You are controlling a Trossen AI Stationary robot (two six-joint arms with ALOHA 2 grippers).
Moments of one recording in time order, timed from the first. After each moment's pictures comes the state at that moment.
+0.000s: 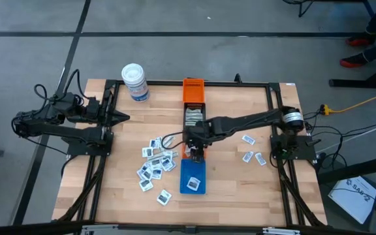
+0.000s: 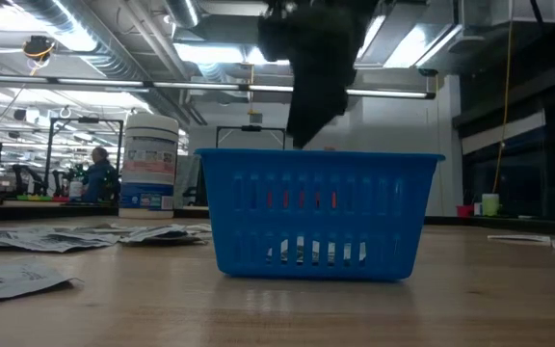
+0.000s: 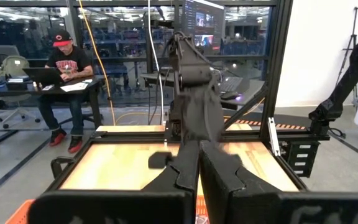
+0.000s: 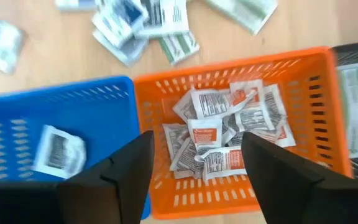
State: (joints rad) left arm 0.00 0.39 0.78 -0.39 -0.01 0.00; right arm 0.08 1.88 1.58 -0.81 0.03 0.25
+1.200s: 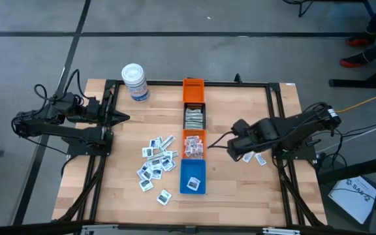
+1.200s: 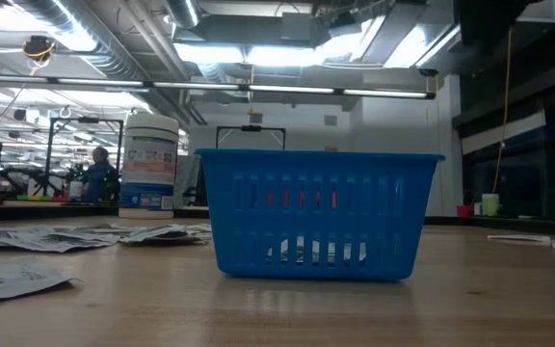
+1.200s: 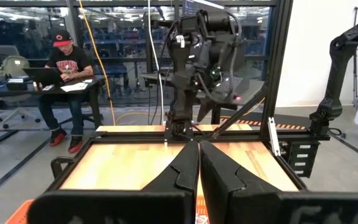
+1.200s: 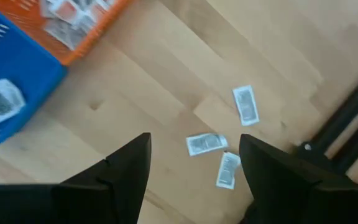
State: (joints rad) left arm 0.00 0.39 0.78 -0.39 -0.01 0.00; right arm 0.33 1.49 1.54 -1.56 0.28 1.19
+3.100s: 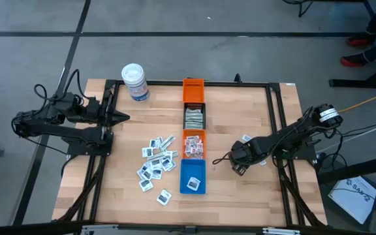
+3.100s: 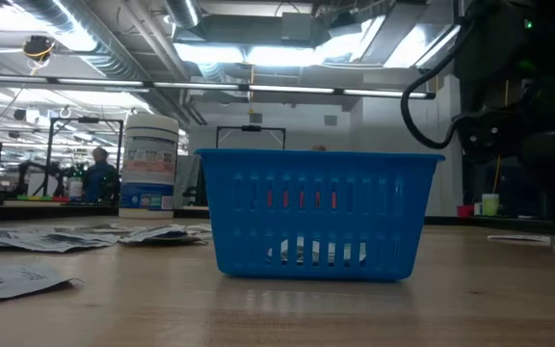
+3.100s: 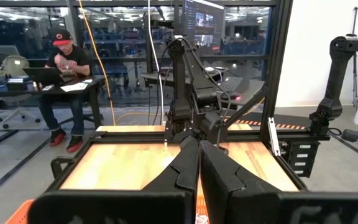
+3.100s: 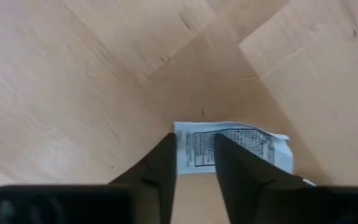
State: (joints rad) left arm 0.00 0.39 0.78 -0.39 -0.01 0.00; right arm 0.33 1.49 0.69 -0.77 0.04 1.02
